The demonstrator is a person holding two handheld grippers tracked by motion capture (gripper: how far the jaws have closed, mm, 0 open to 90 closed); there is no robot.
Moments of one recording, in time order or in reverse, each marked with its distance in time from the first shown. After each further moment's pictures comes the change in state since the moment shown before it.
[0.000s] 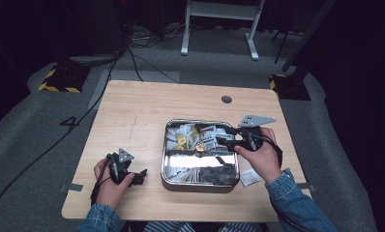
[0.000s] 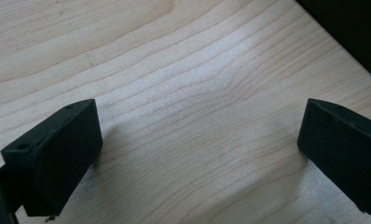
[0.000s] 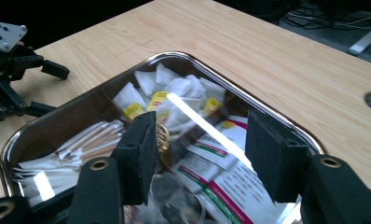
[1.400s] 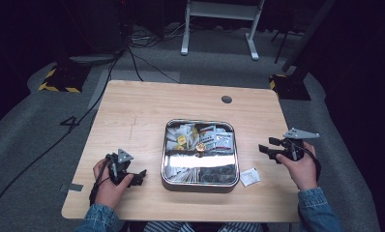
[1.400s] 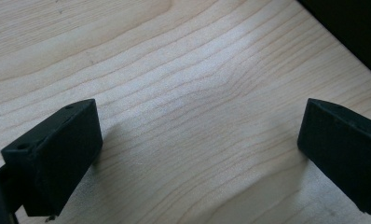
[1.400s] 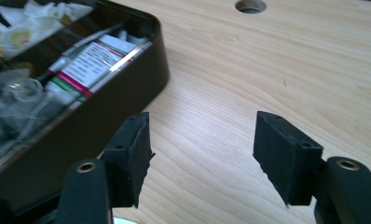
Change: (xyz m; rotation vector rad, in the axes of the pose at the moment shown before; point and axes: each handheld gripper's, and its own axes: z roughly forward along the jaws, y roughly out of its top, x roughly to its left) left arm 0.001 -0.001 -0.001 0.001 -0.008 0.005; right arm -0.099 -0.107 -0.055 0.039 -0.179 0.158
